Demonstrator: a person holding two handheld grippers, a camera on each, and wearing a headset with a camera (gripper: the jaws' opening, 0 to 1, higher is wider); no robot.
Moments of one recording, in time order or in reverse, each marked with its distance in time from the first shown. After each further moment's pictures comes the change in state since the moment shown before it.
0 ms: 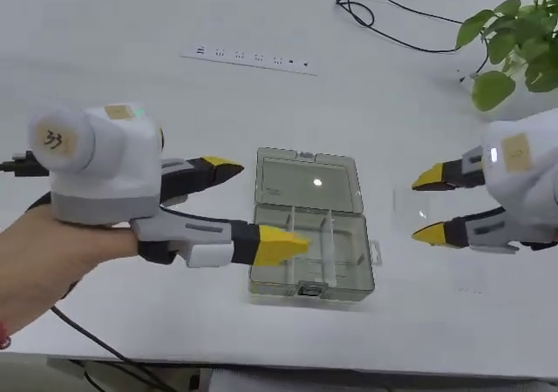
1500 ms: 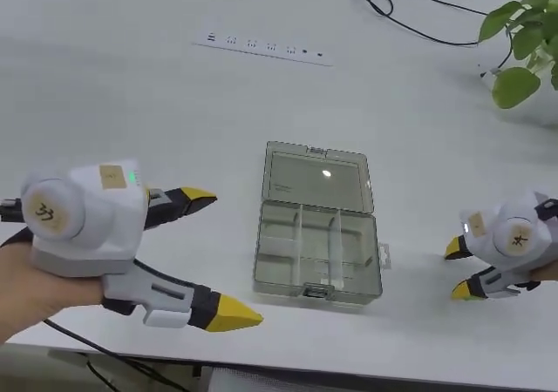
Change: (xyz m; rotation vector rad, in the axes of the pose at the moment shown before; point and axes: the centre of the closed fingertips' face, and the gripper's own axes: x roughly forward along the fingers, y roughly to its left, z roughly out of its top) left arm -0.020 0.023 -0.081 0.178 0.177 0.000; right arm 0.098 0.049 -0.176 0.060 0.267 0.314
